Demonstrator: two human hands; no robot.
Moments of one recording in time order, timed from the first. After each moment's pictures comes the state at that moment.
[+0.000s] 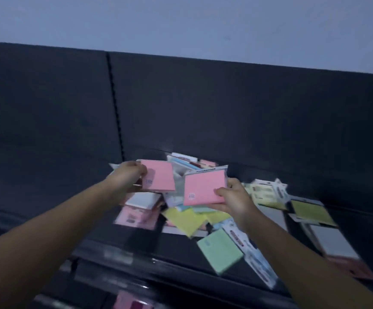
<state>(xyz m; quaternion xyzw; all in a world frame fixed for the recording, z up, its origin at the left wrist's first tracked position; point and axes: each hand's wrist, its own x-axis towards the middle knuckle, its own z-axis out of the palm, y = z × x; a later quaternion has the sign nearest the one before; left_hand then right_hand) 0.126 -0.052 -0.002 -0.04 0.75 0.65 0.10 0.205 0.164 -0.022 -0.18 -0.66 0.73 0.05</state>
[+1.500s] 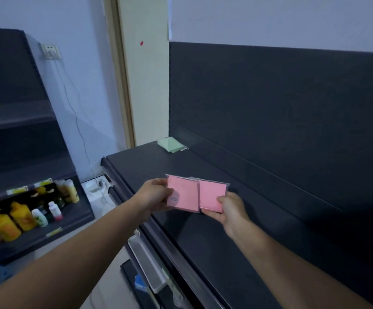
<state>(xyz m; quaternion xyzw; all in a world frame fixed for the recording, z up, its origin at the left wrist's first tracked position) -0.117 -0.682 -0.048 -0.25 0.66 0.71 -0.02 -0.176 -0.521 -0.073 -0.10 -0.61 0.76 -0.19</state>
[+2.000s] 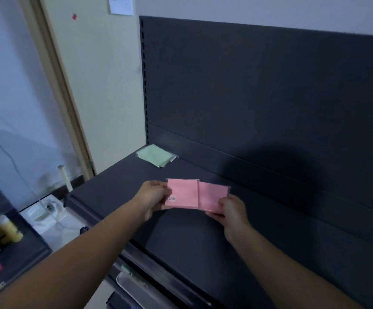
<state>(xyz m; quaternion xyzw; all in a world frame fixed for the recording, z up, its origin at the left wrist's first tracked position) -0.259 -0.800 -0.082 -0.21 0.67 0.71 0.09 -0.251 -0.624 -0.096 -0.24 -0.60 0.76 -0.05</state>
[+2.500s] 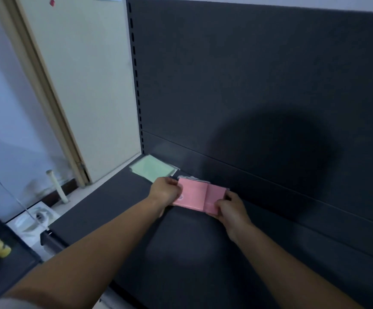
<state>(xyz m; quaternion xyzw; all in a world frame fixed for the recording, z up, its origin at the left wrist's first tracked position) -0.362 -0.799 -0.096 -0.17 0.78 0.60 0.07 -0.347 -0.643 -0.119 -0.23 -0.66 0.71 -0.08</state>
